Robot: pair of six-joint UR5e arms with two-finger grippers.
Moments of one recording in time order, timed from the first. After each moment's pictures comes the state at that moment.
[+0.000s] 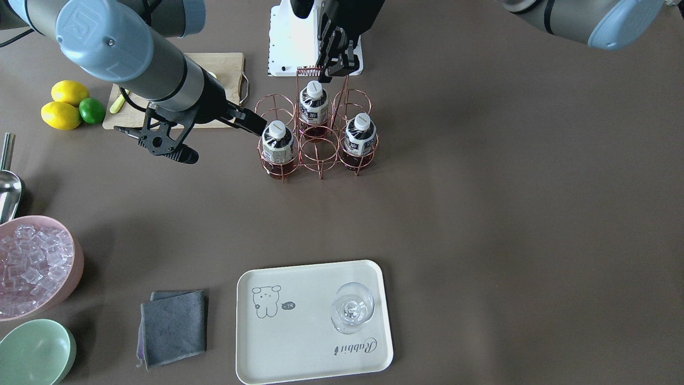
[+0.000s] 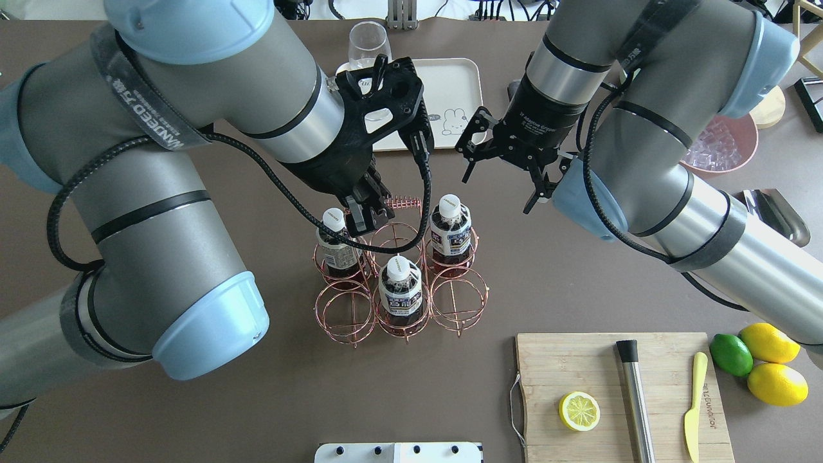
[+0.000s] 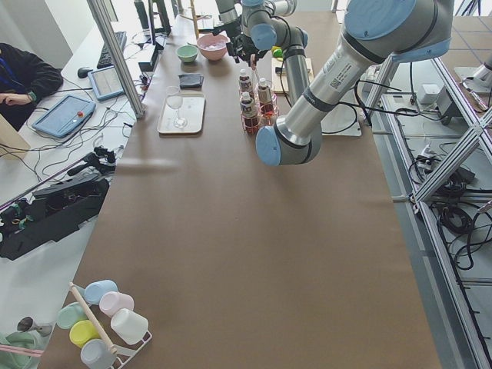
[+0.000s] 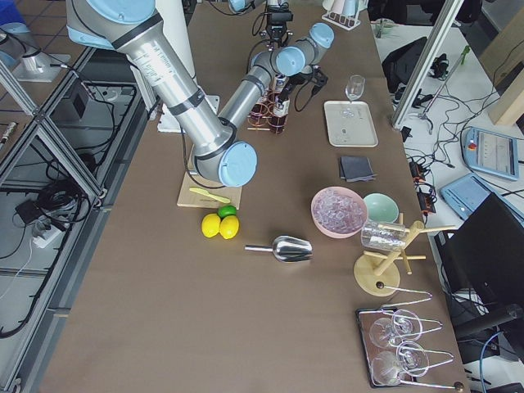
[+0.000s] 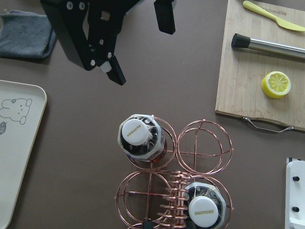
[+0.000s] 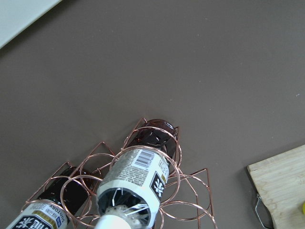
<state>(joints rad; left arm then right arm) -0.65 -2.43 -1.98 -1.34 -2.12 0.12 0.84 -0.87 1.79 -1.92 2.51 1.36</state>
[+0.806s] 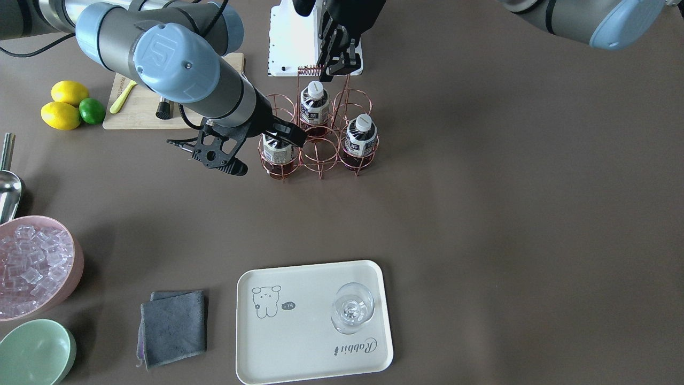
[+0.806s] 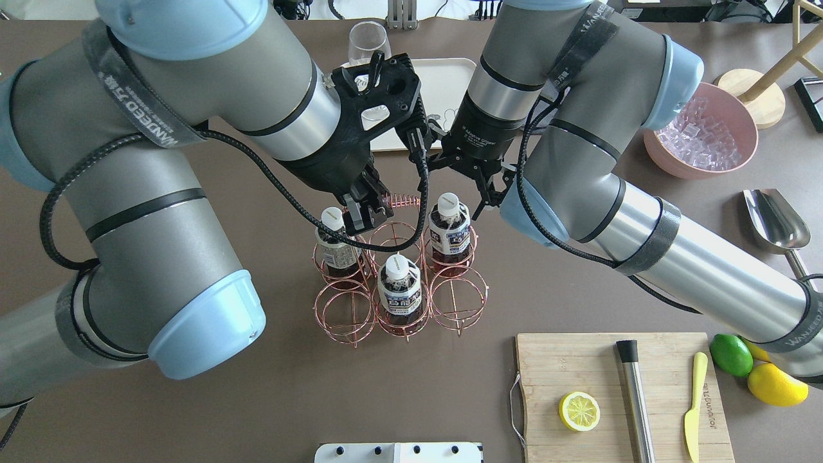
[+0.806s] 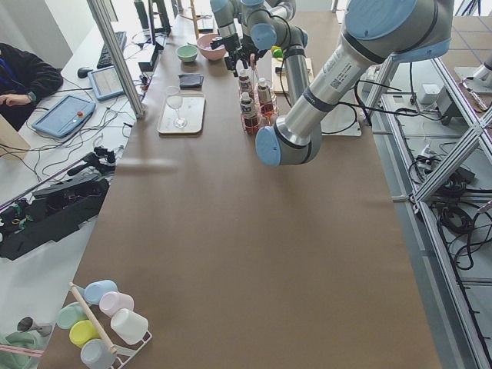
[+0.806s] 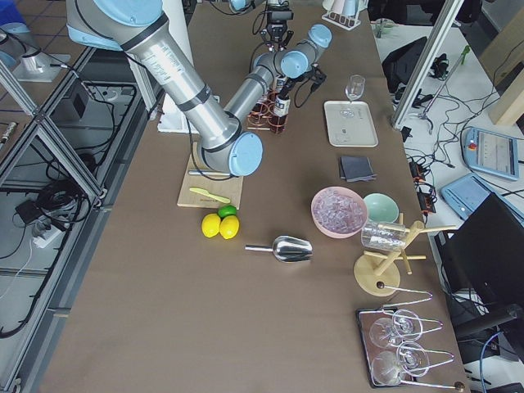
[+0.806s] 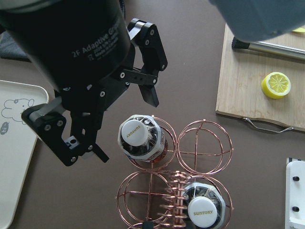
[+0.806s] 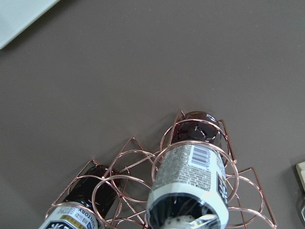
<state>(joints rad) -0.66 -2.43 -1.99 -1.34 -2.12 0.12 0.77 -0.79 1.65 -1.74 2.48 1.49</state>
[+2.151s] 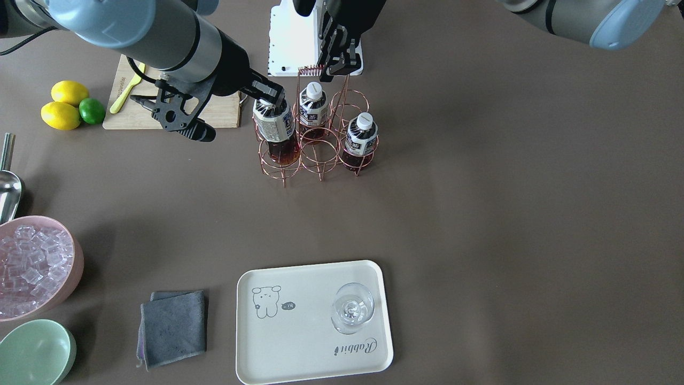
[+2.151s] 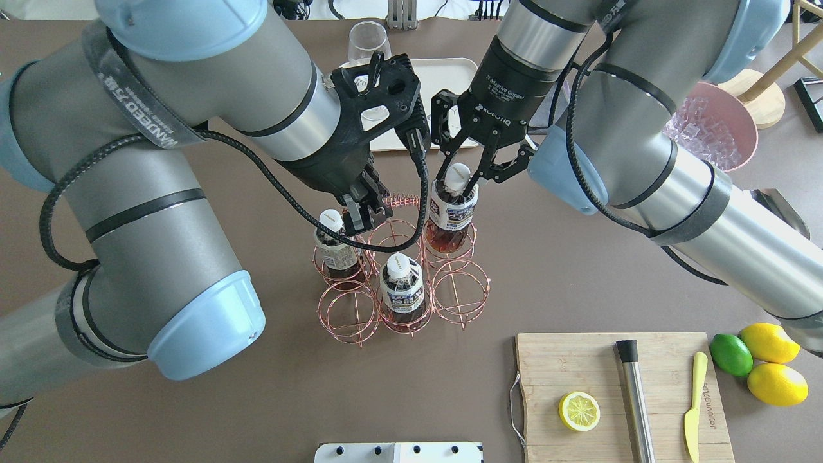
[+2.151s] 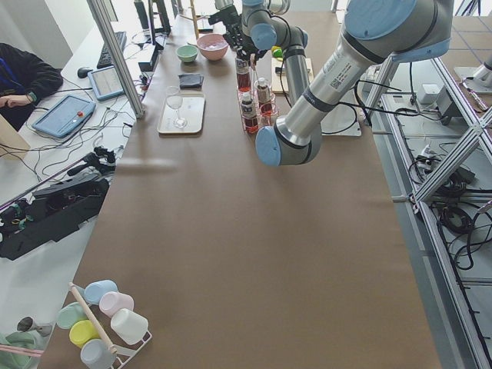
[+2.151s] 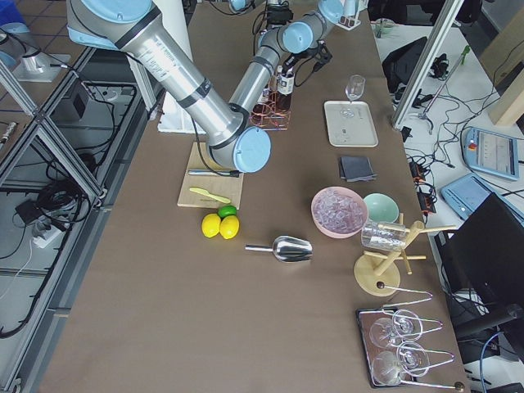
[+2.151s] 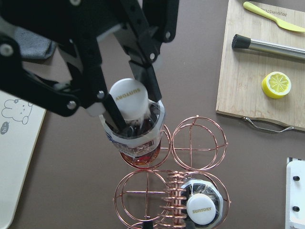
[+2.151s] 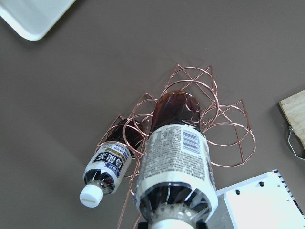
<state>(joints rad) -0.66 -2.42 -1.99 -1.34 -2.12 0.12 0.90 -0.74 1.77 -1.97 2.67 1.49</state>
